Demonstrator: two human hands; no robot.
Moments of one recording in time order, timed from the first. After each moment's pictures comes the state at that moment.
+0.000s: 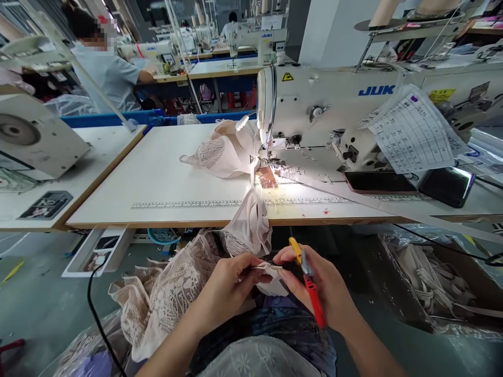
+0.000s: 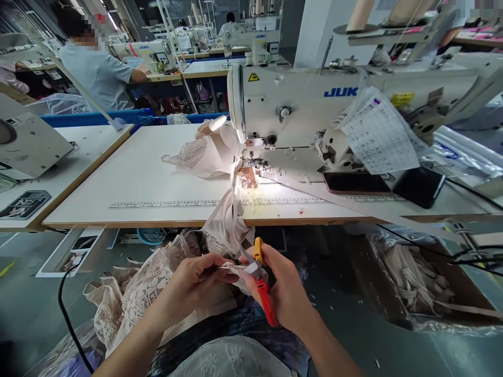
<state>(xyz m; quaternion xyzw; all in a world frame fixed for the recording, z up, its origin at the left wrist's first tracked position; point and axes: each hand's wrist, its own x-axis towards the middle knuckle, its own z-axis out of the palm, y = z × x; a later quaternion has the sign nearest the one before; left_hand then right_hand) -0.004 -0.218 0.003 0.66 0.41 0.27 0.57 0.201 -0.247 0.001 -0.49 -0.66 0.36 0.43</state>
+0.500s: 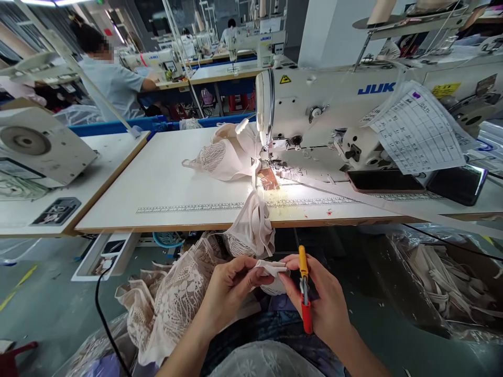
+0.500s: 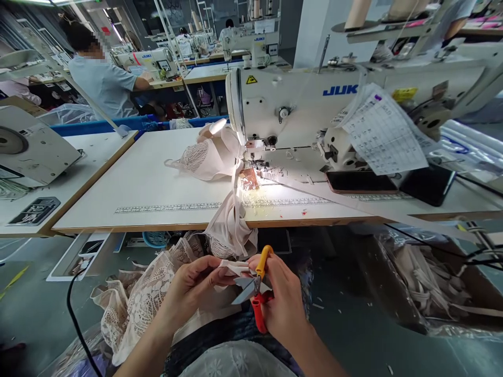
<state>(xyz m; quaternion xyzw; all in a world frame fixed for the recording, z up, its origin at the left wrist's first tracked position) 0.001 -0.225 -0.003 0.51 0.44 0.36 0.64 0.192 -0.261 -0.039 -0.49 -0.66 0.26 0.50</state>
